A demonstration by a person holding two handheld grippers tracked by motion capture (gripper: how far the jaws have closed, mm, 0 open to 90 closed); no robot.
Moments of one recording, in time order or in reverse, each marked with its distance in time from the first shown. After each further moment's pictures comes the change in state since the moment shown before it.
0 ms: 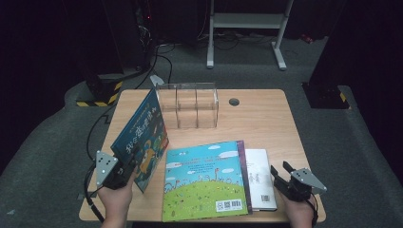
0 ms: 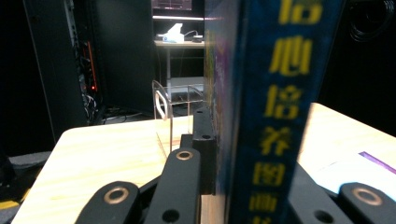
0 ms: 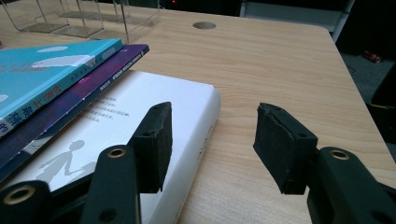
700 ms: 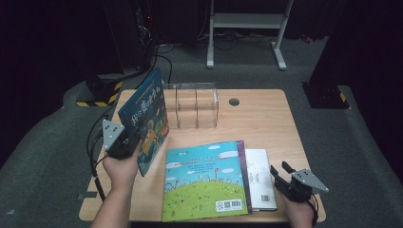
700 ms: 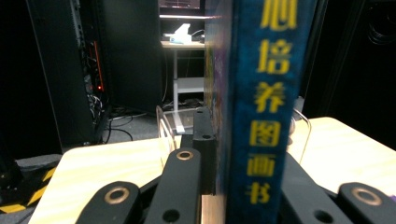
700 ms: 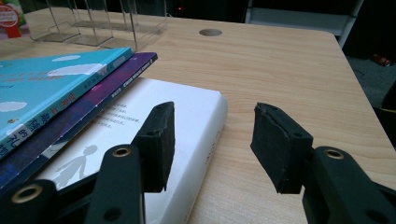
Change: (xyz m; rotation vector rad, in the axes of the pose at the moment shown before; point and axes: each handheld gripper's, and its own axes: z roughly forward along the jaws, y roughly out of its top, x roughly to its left) left arm 0.001 0.051 0.055 0.015 0.040 0.016; right arm 0.001 0.001 -0.003 -0.023 0.029 0.011
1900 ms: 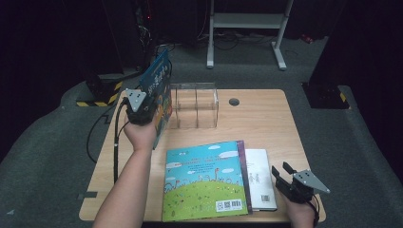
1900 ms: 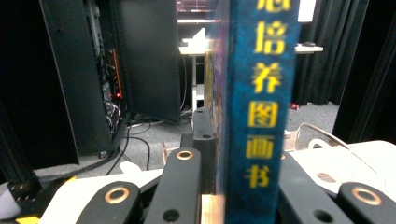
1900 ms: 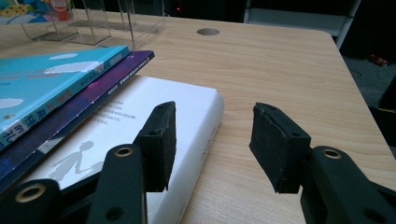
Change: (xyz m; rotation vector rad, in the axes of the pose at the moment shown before) left arm -0.004 0.014 0.108 -0.018 0.097 0.024; right arm -0.003 -0.002 -0.003 -0.005 -0.008 0.008
